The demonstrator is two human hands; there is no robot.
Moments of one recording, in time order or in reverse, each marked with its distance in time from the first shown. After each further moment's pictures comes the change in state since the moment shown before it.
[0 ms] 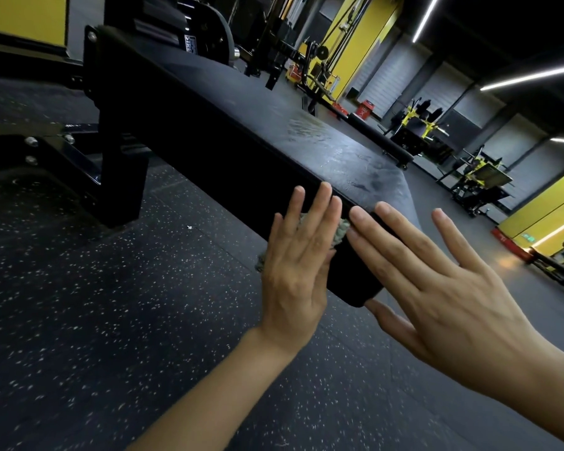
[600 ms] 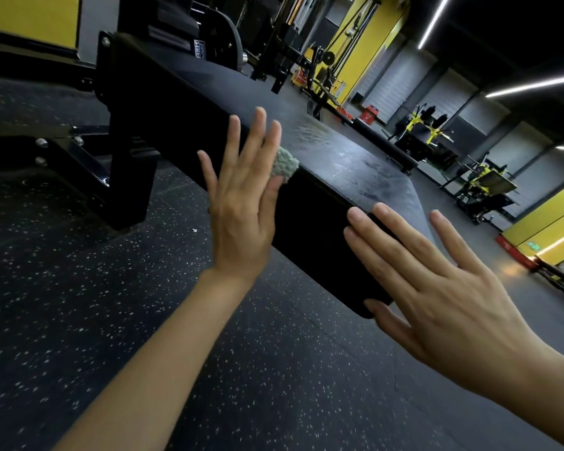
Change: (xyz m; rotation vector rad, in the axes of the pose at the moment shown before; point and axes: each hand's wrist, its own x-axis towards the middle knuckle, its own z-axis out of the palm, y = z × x) left_hand 0.067 -0.055 -0.035 0.112 0.118 -0.040; right_hand 0.015 -0.002 0.001 -0.004 -0.002 -0.009
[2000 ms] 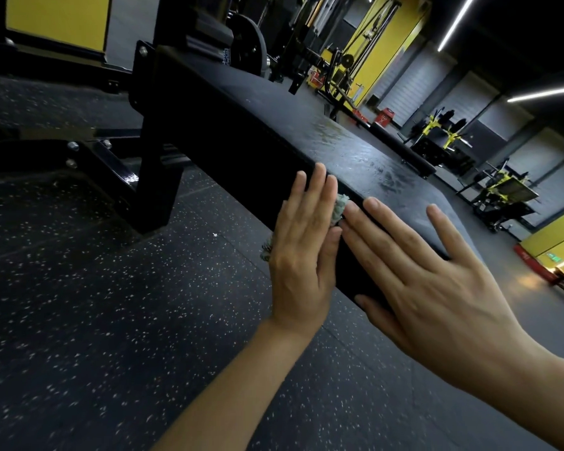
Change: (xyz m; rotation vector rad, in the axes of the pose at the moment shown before) left_hand -0.028 0.013 0.006 -0.200 0.000 -0.058; right_hand 0.057 -0.021 0.005 -0.065 0.035 -0.016
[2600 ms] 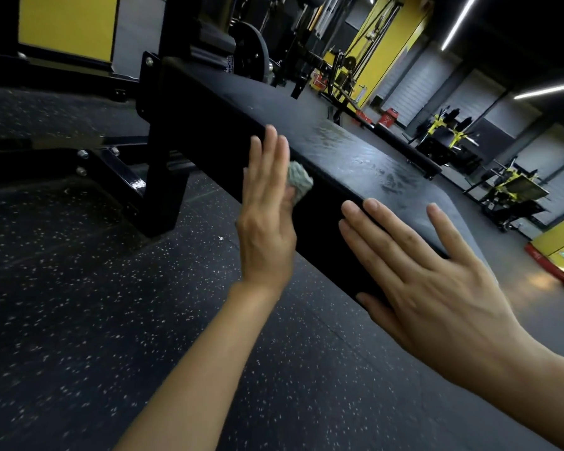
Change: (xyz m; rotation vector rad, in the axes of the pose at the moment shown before) left_hand 0.037 -0.031 -0.023 0.062 0.034 -0.049; right_hand 0.001 -0.002 -0.002 0.002 -0.010 0.028
